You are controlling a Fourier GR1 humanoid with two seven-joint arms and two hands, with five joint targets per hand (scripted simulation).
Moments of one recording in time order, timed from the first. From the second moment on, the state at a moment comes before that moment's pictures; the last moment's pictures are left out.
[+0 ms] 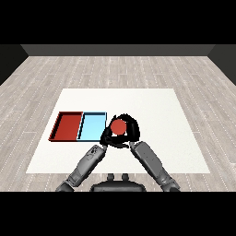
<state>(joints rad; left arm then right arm) -0.36 0.00 -0.51 -1.25 0.26 0.31 -0.30 -0.42 0.00 0.47 -1.53 -0.22 -0.47 -0.31</state>
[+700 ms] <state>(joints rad) -0.35 0.00 -0.52 -1.26 0.32 0.40 -0.32 -0.44 0.00 0.57 -1.49 -0.25 -0.54 -0.36</state>
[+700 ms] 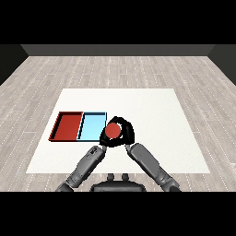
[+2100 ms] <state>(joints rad) -0.36 0.01 -0.54 -1.23 0.36 0.61 -0.45 -0.43 0.00 0.55 -1.49 -0.20 -0.51 -0.24</state>
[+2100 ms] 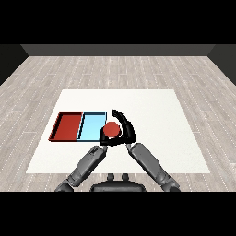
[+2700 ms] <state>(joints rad) -0.37 0.00 -0.54 -1.23 0.35 0.64 -0.46 -0.38 -0.01 0.48 -1.55 -0.18 -0.47 -0.18</state>
